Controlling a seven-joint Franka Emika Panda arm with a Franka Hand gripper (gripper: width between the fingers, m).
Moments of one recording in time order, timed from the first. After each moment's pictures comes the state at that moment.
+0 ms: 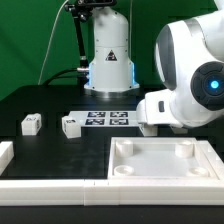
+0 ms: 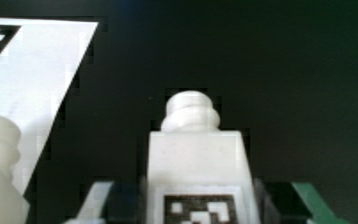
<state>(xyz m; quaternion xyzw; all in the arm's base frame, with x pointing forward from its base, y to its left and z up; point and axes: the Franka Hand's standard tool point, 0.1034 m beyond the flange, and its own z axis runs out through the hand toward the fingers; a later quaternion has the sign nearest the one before) 0.368 0.148 0.012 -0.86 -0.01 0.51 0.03</state>
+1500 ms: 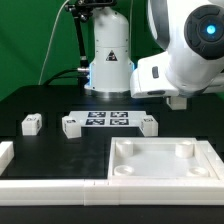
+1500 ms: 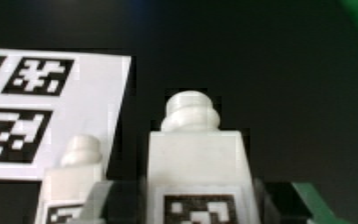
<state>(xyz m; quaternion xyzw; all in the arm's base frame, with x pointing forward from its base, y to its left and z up) 0.409 0.132 0.078 -0.89 -0.01 0.45 0.04</state>
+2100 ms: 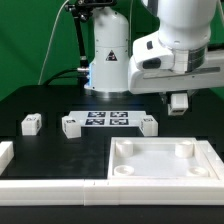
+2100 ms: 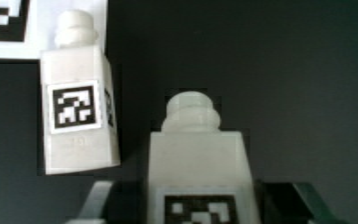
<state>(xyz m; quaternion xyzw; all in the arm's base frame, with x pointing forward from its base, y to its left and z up) 0.435 0.127 0.075 -0.98 0.00 0.20 0.04</state>
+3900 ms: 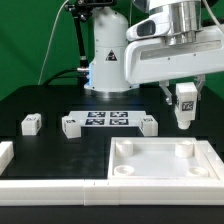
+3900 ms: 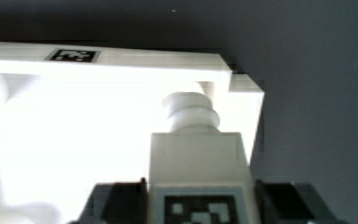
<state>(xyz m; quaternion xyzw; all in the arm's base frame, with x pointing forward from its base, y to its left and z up) 0.513 0.121 0.103 -0.99 -0.03 -0.08 0.06</state>
